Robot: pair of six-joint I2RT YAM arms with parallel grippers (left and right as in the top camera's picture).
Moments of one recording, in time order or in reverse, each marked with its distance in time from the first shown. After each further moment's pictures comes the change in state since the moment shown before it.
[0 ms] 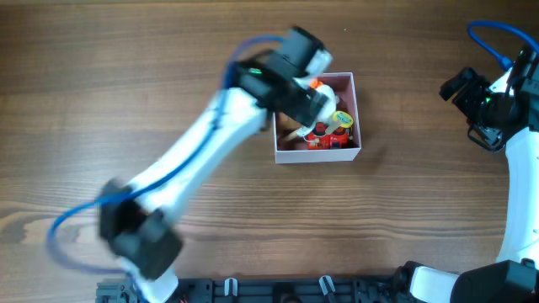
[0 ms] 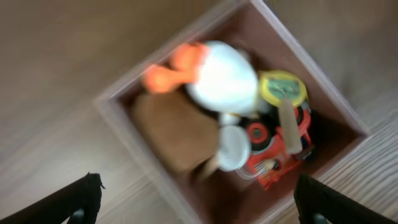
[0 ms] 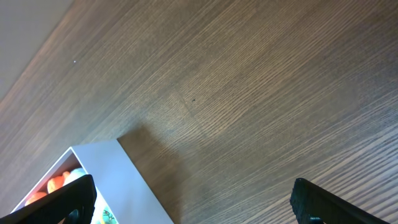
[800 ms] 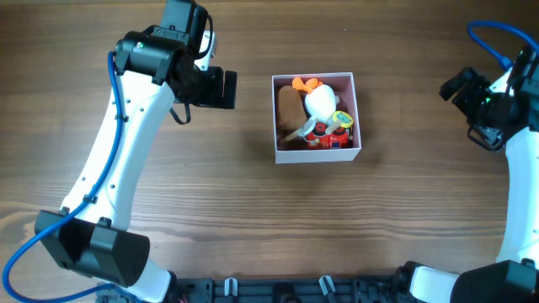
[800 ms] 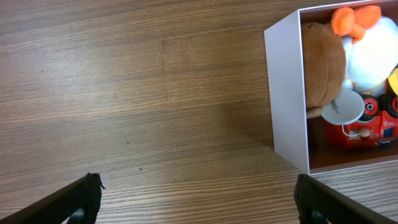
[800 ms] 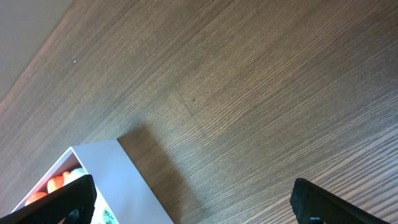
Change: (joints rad) left arm 0.362 -0.107 0.009 -0.332 0.055 -0.148; right arm 0.000 0.000 0.000 0.000 0.000 0.000
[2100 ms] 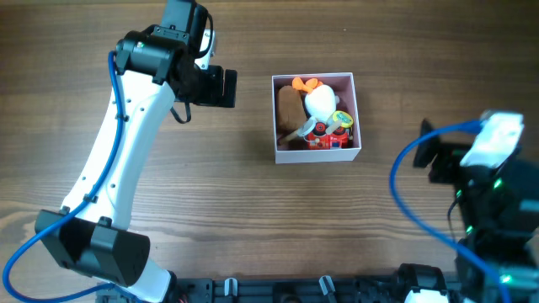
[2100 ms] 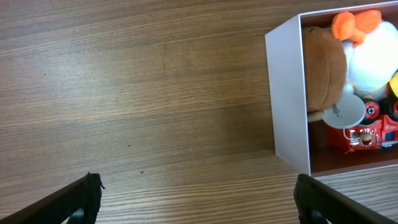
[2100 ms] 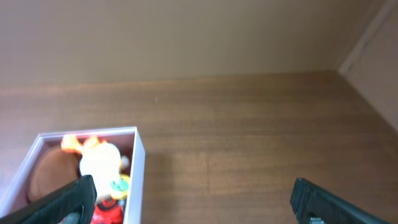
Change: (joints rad) left arm 0.000 0.002 0.000 0.012 -0.007 0.000; right arm 0.214 -0.865 -0.532 0.340 0.078 -0.490
